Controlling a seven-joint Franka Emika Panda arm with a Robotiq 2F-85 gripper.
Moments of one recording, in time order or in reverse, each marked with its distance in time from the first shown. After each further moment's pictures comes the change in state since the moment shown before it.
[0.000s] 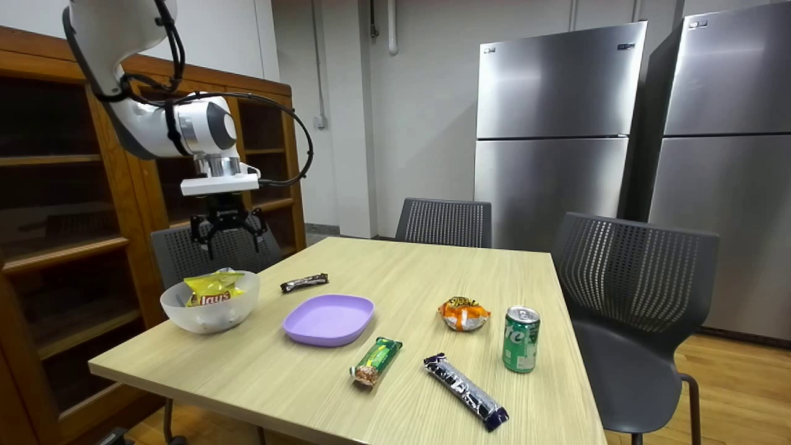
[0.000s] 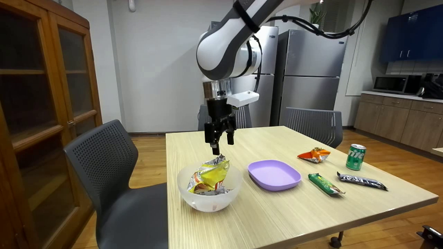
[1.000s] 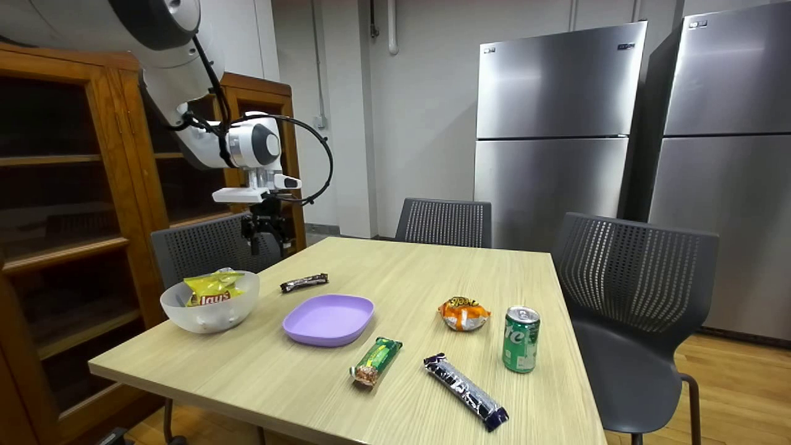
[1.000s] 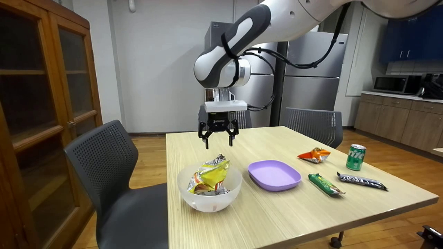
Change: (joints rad) arm 0.017 0.294 -0.121 0.437 0.162 -0.116 0.555
